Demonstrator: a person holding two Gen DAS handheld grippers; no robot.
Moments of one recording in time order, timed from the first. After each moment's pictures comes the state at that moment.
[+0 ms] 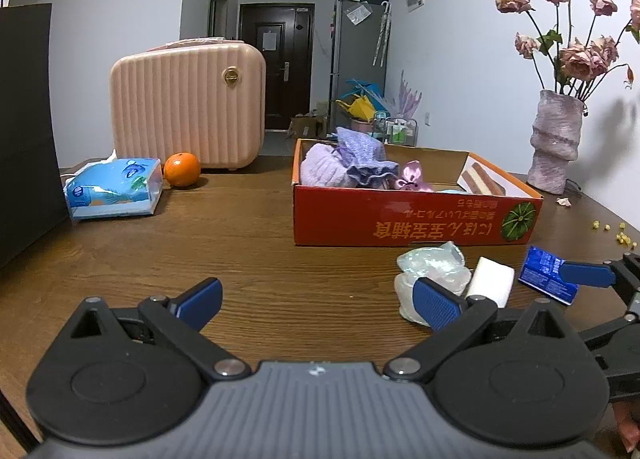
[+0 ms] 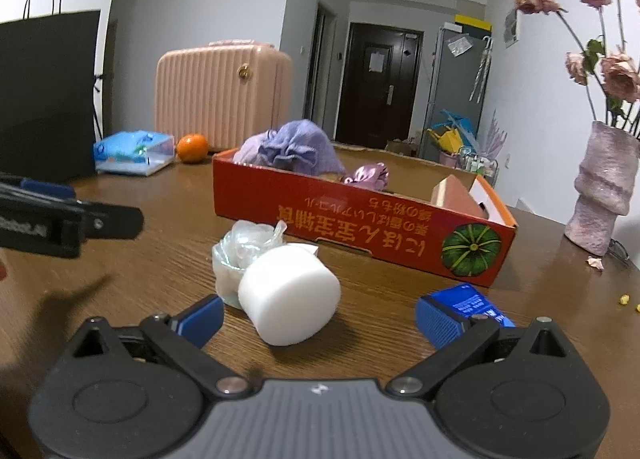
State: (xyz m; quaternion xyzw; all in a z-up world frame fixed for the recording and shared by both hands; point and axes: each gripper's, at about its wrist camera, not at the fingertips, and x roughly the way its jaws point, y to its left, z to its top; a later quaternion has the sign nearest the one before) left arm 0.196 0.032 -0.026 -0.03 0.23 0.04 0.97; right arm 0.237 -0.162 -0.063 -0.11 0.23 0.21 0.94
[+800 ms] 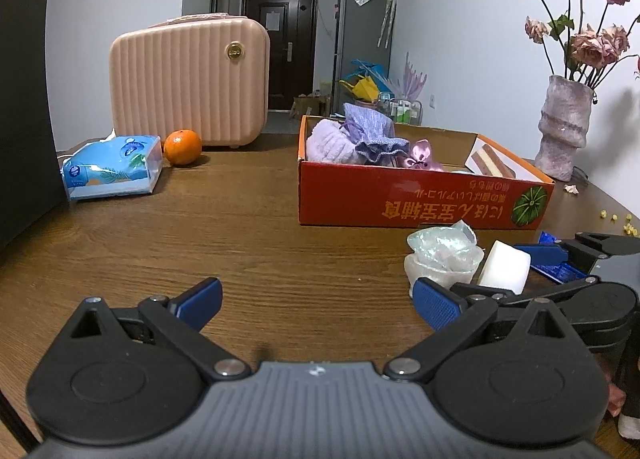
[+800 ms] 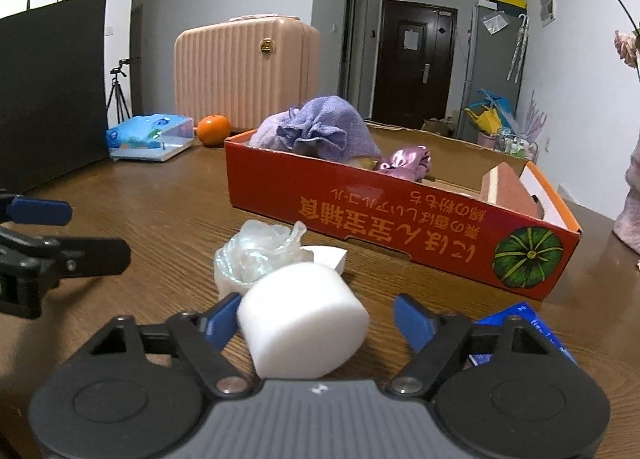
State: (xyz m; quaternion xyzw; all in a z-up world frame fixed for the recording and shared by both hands) left arm 0.208 0.035 -0.036 -0.03 0.26 0.04 0.96; right arm 0.282 -0.147 -0.070 -0.11 0.26 0.27 0.92
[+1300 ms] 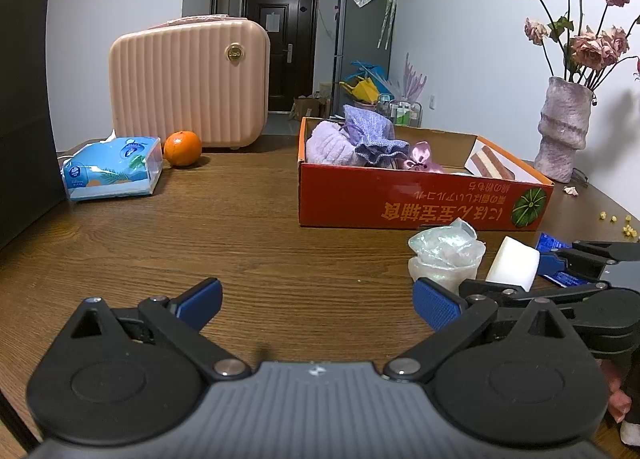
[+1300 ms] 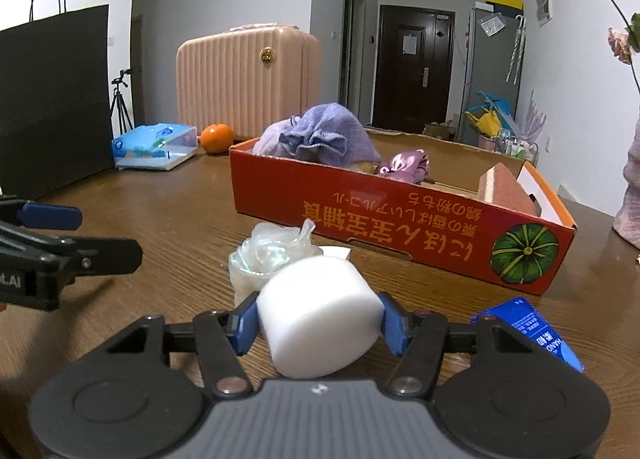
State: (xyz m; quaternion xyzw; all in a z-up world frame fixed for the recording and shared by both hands) left arm 0.207 0.036 -0.036 -0.04 0.25 0.04 0.97; right arm 0.271 -0.153 -0.068 -0.09 0.25 0.27 0.93
